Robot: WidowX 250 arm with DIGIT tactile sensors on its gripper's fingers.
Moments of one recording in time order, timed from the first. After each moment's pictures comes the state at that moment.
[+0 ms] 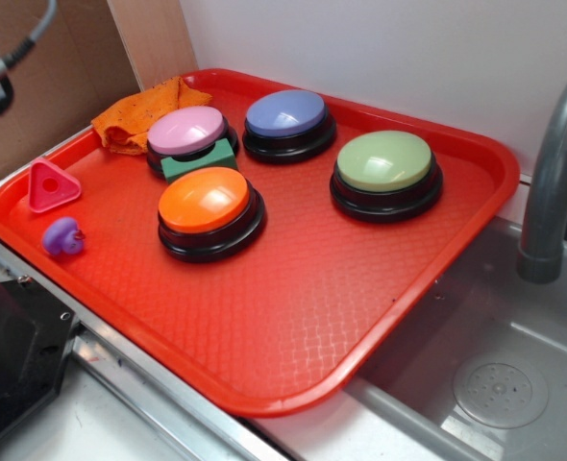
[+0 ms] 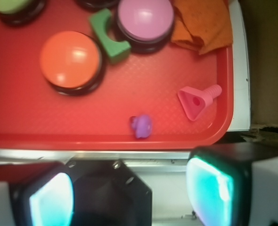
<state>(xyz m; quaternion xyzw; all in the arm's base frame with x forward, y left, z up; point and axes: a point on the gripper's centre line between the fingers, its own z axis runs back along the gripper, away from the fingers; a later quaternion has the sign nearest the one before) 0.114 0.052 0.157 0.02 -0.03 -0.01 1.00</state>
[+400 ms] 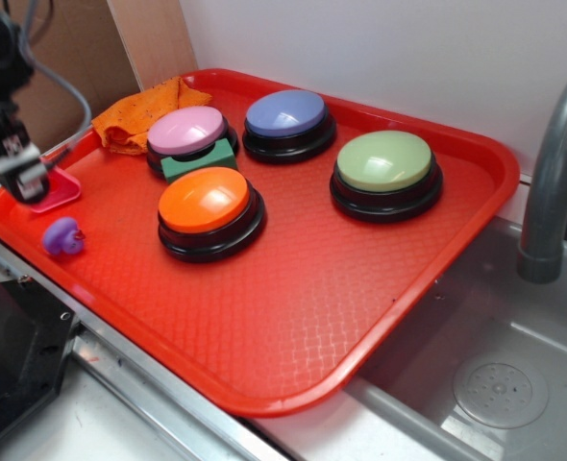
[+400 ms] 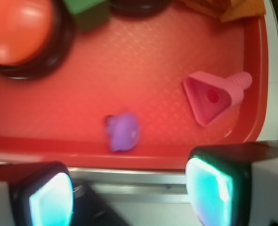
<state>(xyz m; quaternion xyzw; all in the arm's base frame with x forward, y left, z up) 0.120 0.073 0.074 0.04 0.02 -0.04 1.00</state>
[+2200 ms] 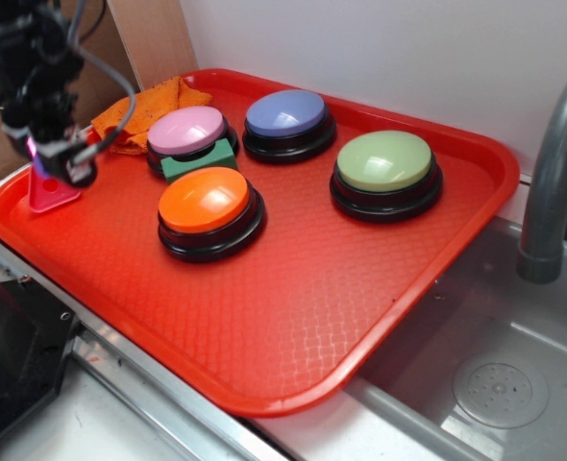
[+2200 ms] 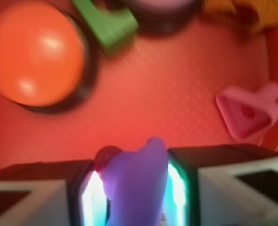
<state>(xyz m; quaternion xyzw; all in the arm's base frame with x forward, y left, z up) 0.151 0.029 0.110 -0.02 0.00 0.01 1.00</state>
